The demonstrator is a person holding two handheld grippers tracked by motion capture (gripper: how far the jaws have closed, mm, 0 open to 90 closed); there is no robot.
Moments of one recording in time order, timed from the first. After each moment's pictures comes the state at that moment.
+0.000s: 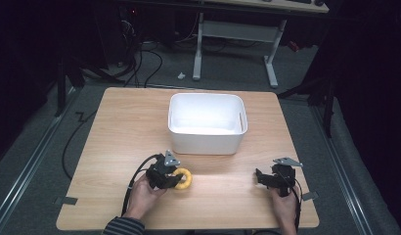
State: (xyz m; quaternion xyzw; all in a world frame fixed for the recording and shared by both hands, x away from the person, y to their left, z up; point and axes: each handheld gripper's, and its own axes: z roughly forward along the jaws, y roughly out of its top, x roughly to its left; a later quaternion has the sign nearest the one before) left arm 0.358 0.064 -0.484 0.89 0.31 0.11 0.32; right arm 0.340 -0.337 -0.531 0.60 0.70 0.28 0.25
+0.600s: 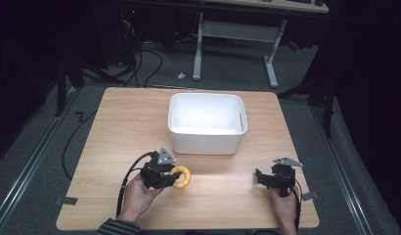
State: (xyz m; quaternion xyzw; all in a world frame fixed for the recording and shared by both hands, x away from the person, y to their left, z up) left arm 0.346 0.075 -0.448 0.88 0.32 0.10 0.35; right arm 0.340 -0.337 -0.532 0.60 0.71 0.28 0.25
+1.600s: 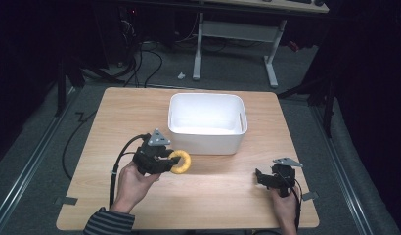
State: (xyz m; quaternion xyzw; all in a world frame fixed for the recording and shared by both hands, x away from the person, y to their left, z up) left arm 0.357 0.085 -0.381 0.86 0.33 0.10 0.39; right arm 0.339 -0.337 -0.531 0.60 0.71 0.28 0.25
